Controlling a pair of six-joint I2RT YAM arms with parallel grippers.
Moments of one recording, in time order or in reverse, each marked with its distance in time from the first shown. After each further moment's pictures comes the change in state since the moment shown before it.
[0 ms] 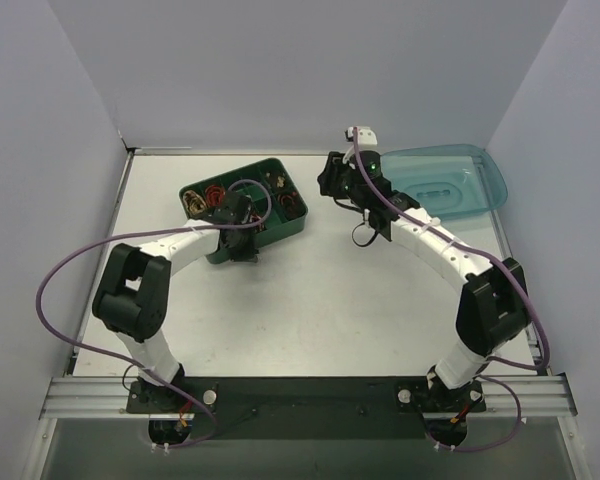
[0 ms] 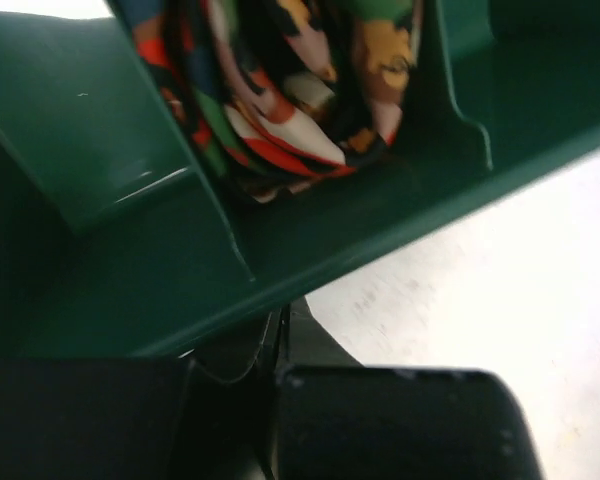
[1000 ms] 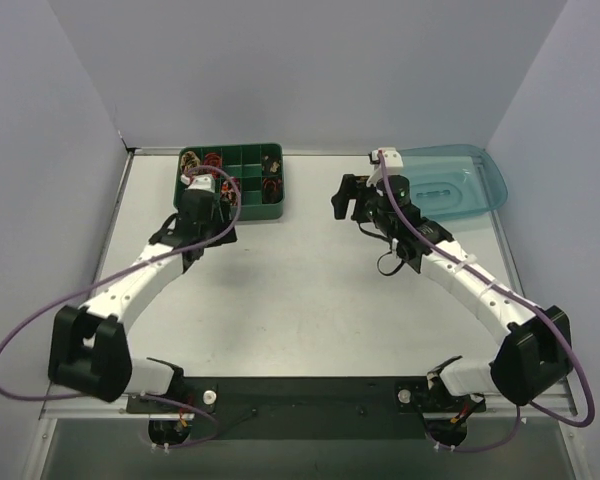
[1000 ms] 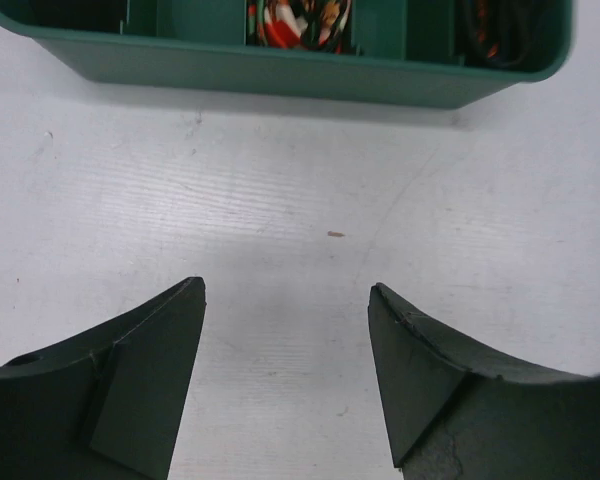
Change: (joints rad) left arm 0.085 -0.297 -0.087 0.058 -0.333 0.138; right arm -0.016 -0.315 -0.268 -0.046 0.011 -0.044
